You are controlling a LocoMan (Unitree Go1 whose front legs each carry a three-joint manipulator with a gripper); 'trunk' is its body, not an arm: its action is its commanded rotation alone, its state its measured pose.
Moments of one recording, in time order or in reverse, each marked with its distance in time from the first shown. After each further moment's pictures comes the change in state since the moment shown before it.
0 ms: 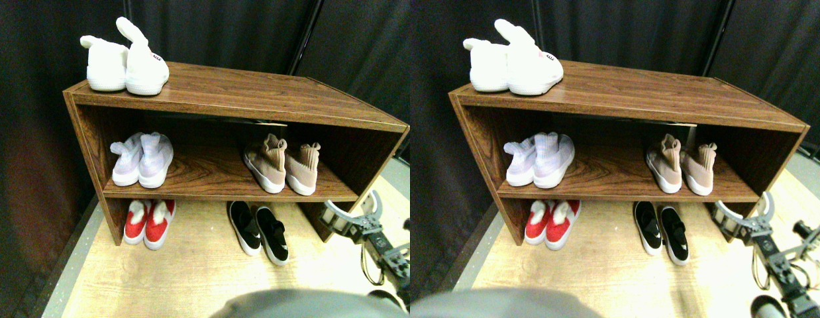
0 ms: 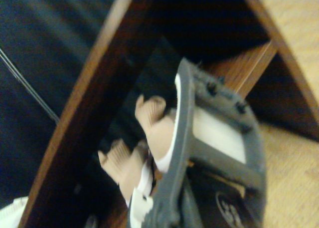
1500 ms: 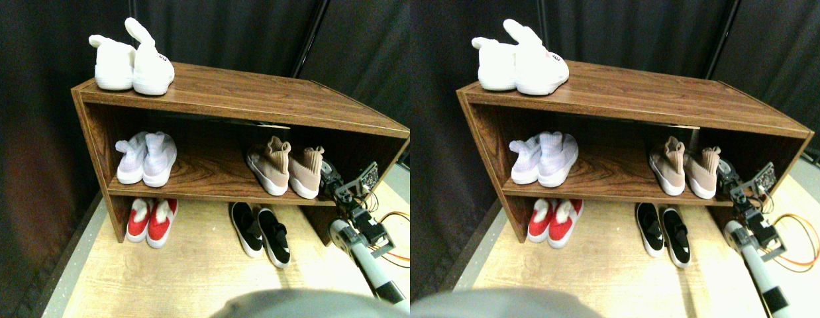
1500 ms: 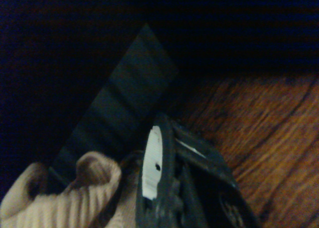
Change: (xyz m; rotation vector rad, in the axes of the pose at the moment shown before) right arm 0.116 -0.043 0.006 -0.035 0.007 -0.109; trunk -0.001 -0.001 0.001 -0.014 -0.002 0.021
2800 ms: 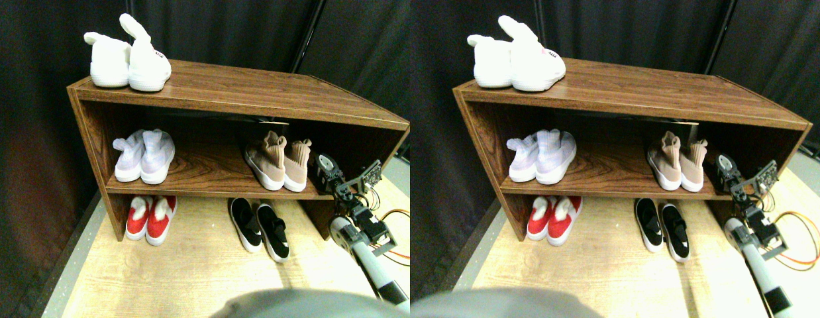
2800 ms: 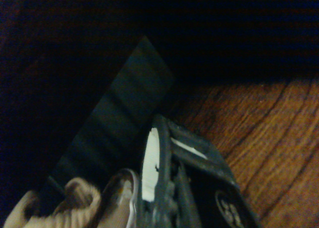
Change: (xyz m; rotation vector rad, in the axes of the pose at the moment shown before) right arm -0.010 -0.001 0.010 -0.079 -0.070 0.011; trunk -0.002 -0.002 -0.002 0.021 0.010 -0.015
